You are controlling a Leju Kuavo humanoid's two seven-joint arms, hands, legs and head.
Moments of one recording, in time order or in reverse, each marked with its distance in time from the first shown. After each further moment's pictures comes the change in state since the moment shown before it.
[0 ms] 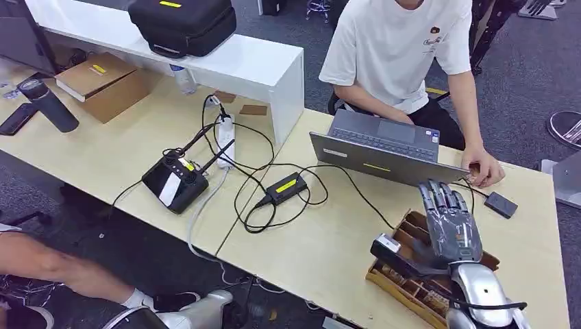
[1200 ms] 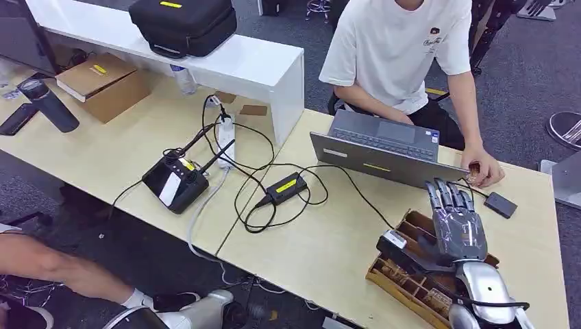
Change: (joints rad) left arm -0.002 -0.002 0.001 0.000 -0.017 -0.008 0.003; right arm -0.011 0.005 -0.026 0.081 0.003 -0.034 -0.010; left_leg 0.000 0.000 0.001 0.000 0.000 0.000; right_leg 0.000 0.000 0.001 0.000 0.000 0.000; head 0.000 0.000
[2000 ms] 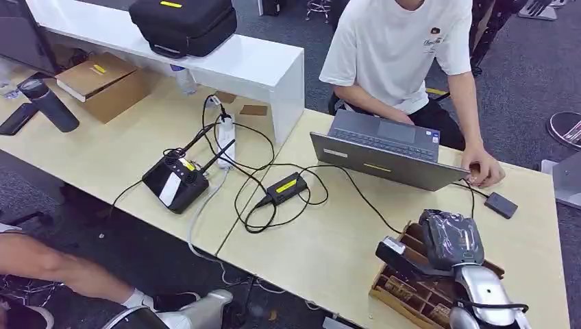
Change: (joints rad) left arm 0.000 0.002 0.015 0.000 -0.022 -0.002 -0.001; right arm 0.019 0.000 -0.018 0.004 -0.039 0.055 -0.044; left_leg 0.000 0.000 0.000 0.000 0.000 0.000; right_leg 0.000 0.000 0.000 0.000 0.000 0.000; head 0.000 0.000
